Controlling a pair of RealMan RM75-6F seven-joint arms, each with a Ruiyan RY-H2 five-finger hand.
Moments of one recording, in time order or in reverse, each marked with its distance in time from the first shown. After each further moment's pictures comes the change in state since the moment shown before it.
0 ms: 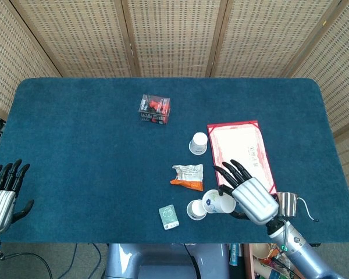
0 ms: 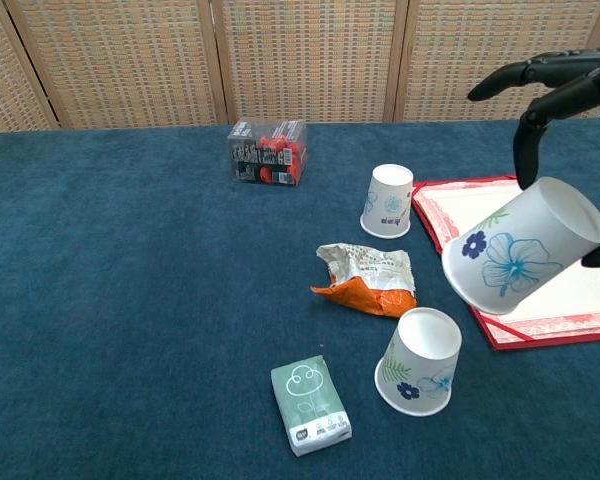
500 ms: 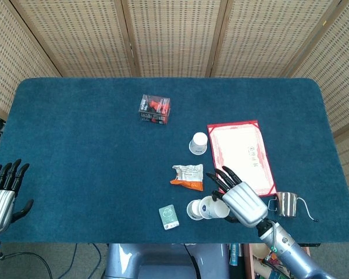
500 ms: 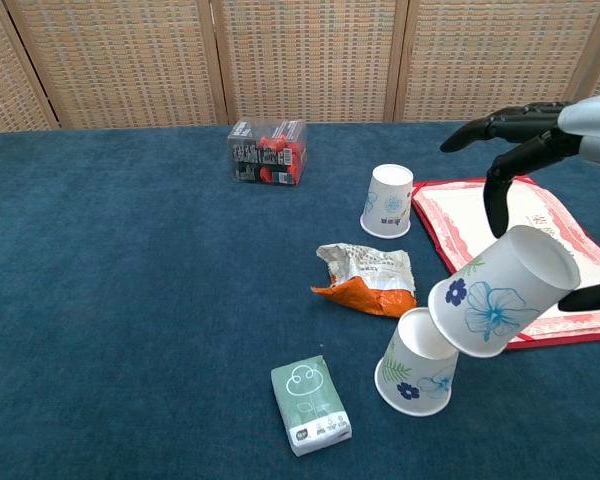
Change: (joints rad) left arm -0.001 0.002 -0.002 -0.003 -0.003 -0.003 -0.003; right arm 0.015 -0.056 -0.006 -0.014 0.058 -0.076 -0.111
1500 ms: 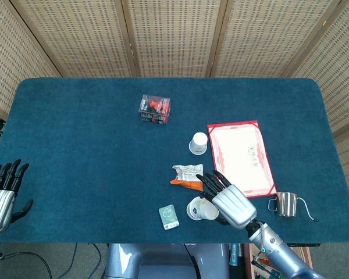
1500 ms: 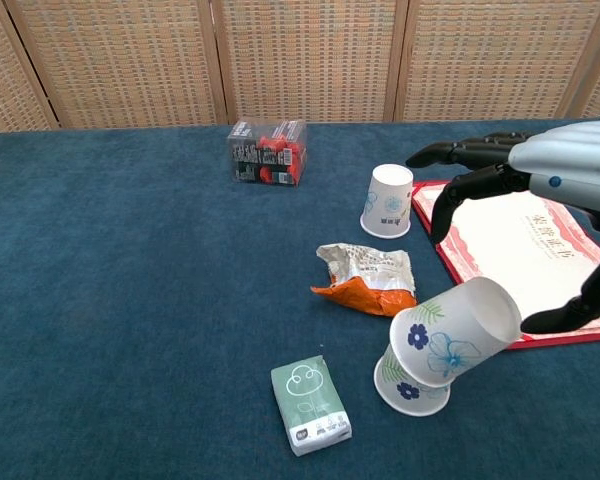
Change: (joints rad) left arm 0.001 0.007 -0.001 -0.011 -0.005 -0.002 0.002; right arm 0.021 -0.079 0.005 0.004 0.058 -0.040 -0.099
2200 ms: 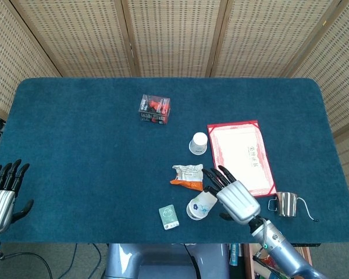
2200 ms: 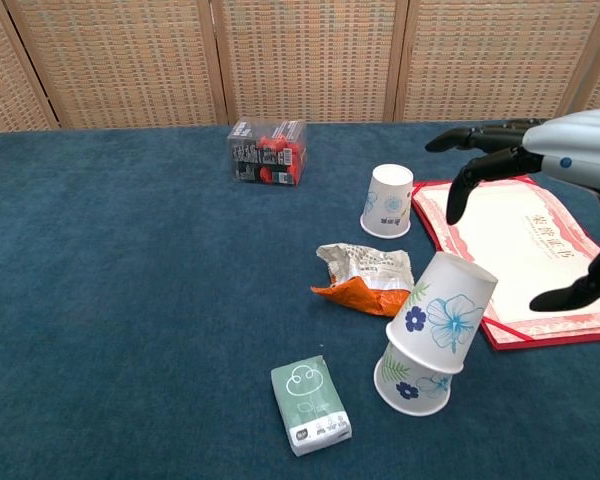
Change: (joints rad) left arm 0.002 -0.001 0.002 -0.001 0.002 0.002 0.004; right arm -0.003 0.007 0.021 0.009 0.055 0.021 -0.014
